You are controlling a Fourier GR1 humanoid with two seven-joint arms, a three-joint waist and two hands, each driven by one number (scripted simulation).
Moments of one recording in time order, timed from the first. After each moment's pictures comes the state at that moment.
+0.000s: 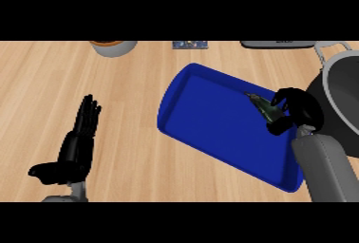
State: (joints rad) left arm 0.00 0.09 -0.09 -1.59 0.05 0.19 -0.14; right arm -0.43 -0.22 -0.09 -1.13 1.00 0.05 0.32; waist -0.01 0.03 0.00
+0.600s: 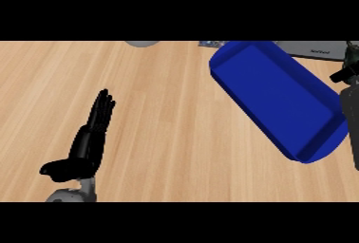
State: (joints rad) left arm -0.05 0.09 -0.15 -1.59 0.04 0.15 -0.14; right arm -0.77 -0.43 -0.30 -0.92 1.34 -0.15 1.01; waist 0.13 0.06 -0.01
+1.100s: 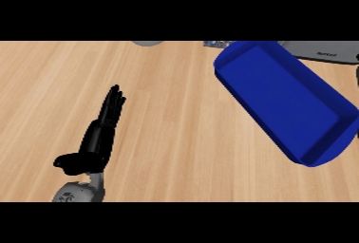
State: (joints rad) left arm -0.10 0.06 -0.18 -1.56 0.03 0.15 -0.12; right arm -0.97 -0.50 -0.33 -0.71 1.64 -0.12 1.19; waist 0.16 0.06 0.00
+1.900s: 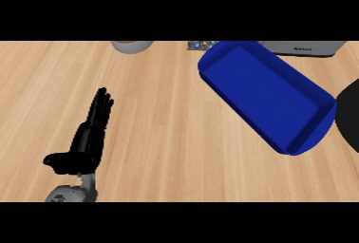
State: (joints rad) left arm -0.07 0.08 -0.13 -1.56 0.04 0.18 -0.11; right arm -1.01 -0.48 -0.52 -0.60 1.88 -0.13 1.24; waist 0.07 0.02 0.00
